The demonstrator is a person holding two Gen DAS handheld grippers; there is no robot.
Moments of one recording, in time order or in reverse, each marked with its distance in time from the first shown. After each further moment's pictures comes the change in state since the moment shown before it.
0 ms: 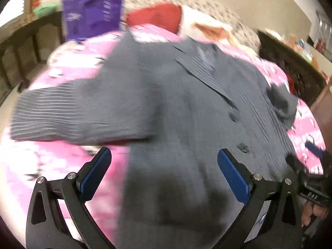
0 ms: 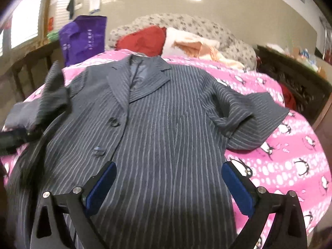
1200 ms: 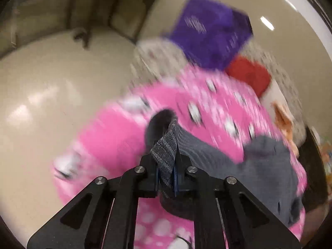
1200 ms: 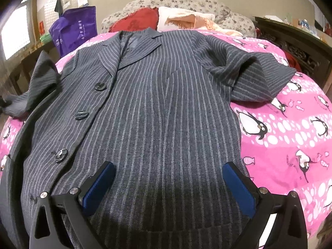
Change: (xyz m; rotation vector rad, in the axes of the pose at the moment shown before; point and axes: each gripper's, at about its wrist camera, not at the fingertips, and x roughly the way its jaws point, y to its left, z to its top) left arm -0.026 0.274 0.067 -0.571 -0.149 0.173; right arm 0.035 -0.015 -0.038 0.140 0.118 0.057
